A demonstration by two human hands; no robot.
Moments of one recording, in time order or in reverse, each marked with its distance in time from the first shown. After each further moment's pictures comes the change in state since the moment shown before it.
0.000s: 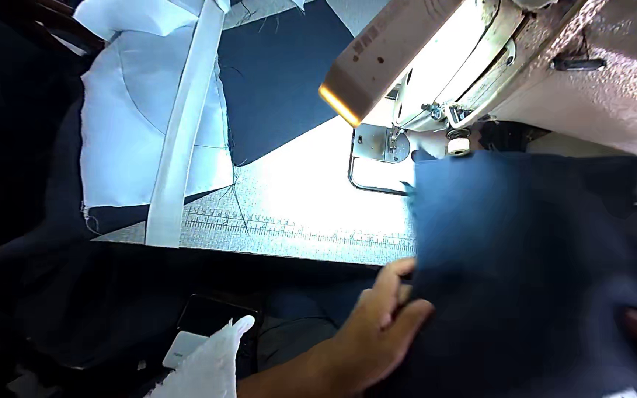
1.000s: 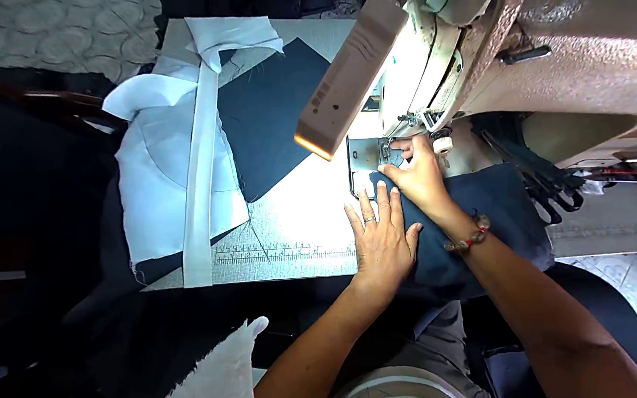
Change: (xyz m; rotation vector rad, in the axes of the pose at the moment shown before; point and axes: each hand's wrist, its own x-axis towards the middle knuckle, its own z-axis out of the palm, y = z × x) left_hand 0.082 -0.054 -0.028 1.580 0.214 0.084; right_hand 0.140 0.016 0.227 -0.354 -0.096 -0.378
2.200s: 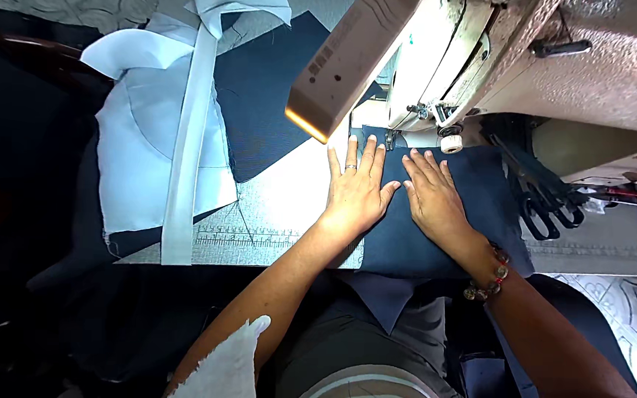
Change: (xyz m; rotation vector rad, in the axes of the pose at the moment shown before) left_hand 0.067 -0.049 -0.019 0.000 -0.217 0.089; right_hand -0.035 0.037 -0.019 -0.472 -0.169 -0.327
